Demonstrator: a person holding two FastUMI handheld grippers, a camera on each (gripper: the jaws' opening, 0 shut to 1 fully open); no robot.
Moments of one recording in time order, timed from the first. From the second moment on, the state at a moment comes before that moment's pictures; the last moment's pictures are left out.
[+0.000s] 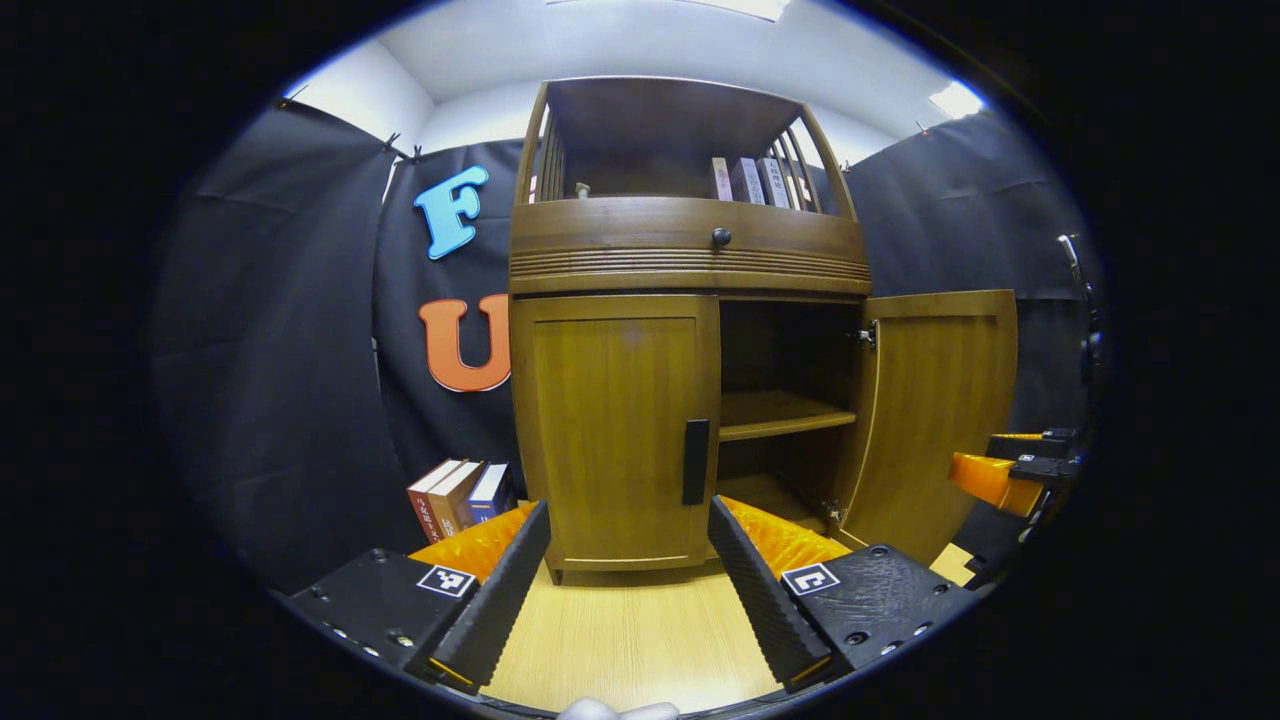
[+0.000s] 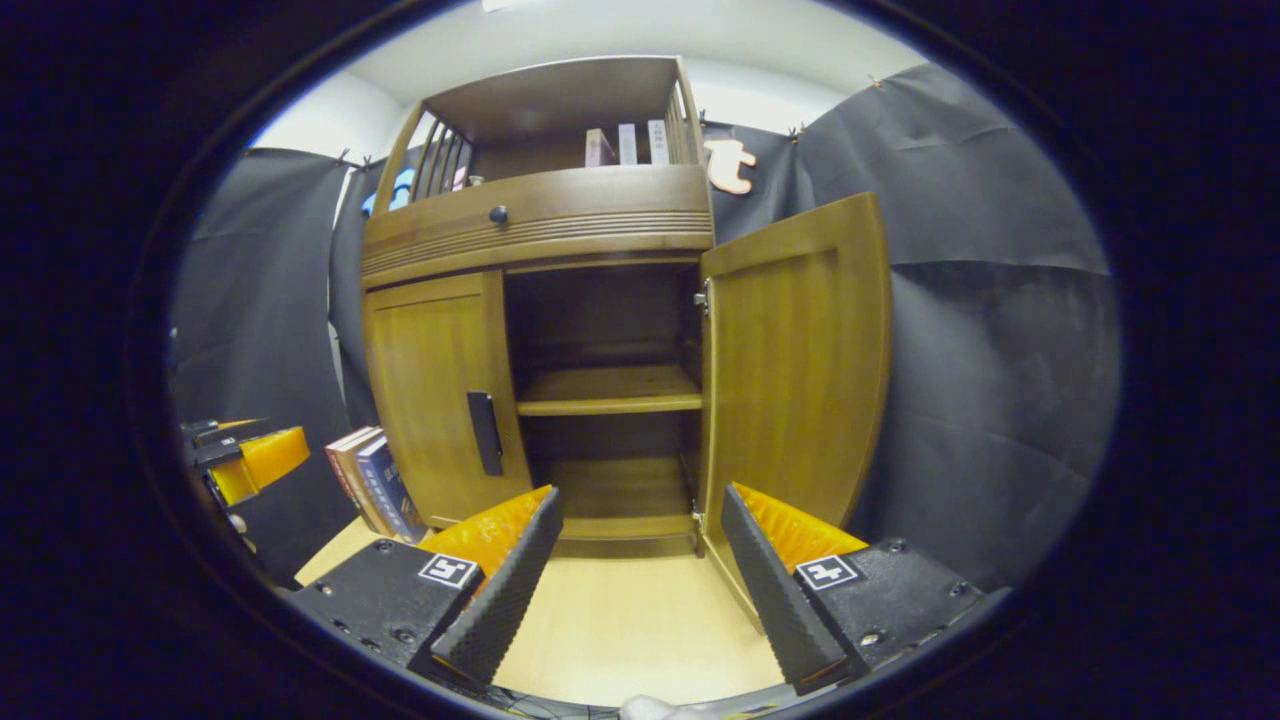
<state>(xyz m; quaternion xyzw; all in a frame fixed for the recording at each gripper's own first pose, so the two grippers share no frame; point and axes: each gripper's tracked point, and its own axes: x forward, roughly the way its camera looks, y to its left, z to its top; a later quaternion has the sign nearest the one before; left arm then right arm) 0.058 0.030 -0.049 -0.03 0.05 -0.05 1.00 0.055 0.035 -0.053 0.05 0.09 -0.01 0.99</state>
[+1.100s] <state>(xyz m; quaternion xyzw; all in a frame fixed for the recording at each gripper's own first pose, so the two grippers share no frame) 0.286 -0.074 -0.114 -0.07 0.03 -0.08 0.99 0.055 0.000 -0.044 0.02 0.15 -0.05 0.99</state>
